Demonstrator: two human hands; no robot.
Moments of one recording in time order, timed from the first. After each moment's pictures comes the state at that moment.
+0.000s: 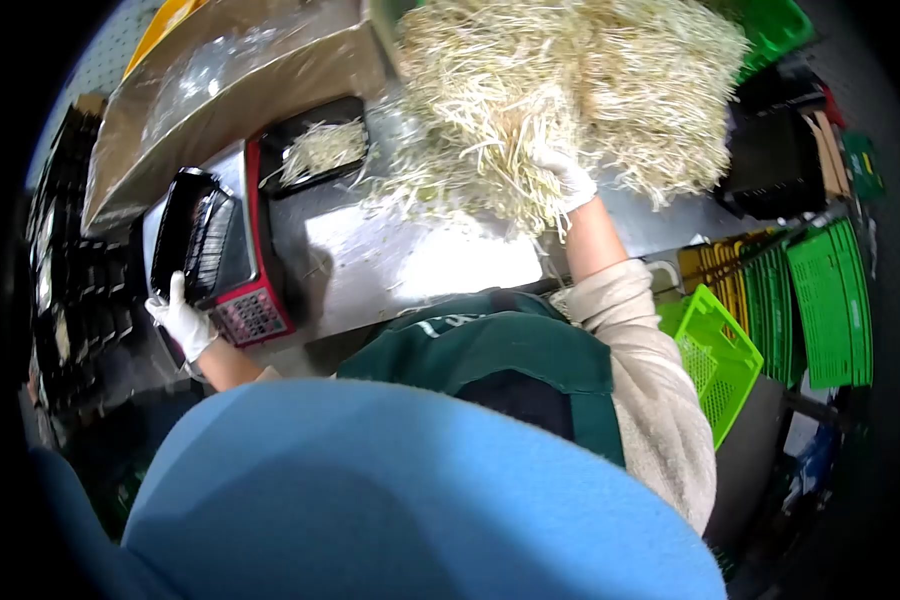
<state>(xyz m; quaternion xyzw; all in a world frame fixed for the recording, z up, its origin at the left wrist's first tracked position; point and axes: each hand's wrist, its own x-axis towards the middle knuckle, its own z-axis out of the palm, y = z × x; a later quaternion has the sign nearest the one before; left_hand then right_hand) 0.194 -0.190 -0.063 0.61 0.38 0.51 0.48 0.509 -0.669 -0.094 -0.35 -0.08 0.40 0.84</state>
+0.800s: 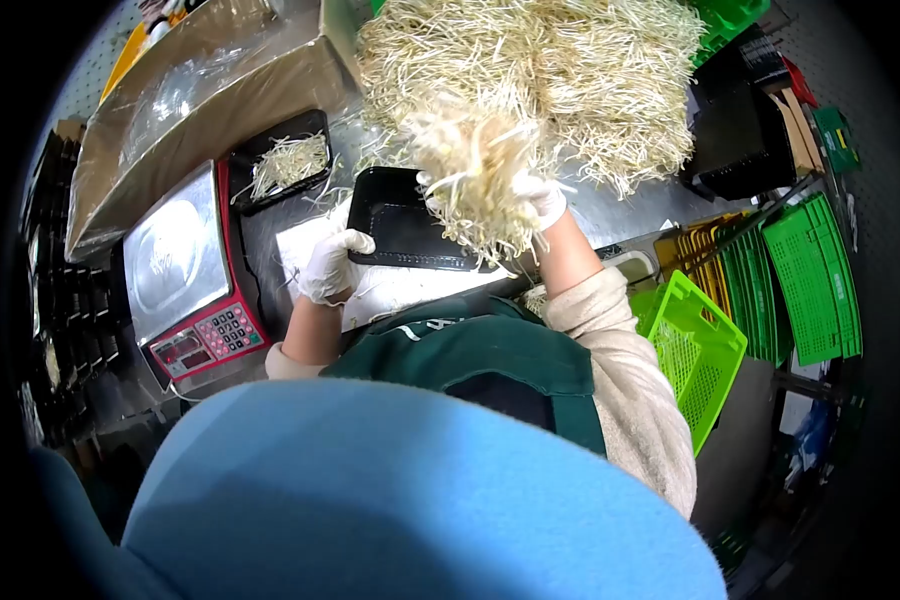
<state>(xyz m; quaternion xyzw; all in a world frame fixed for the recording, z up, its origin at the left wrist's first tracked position) 0.334 -0.439 -0.049 0.40 0.11 -0.05 0.91 0.472 -0.667 -0.052 -0.25 -0.17 0.41 0.86</state>
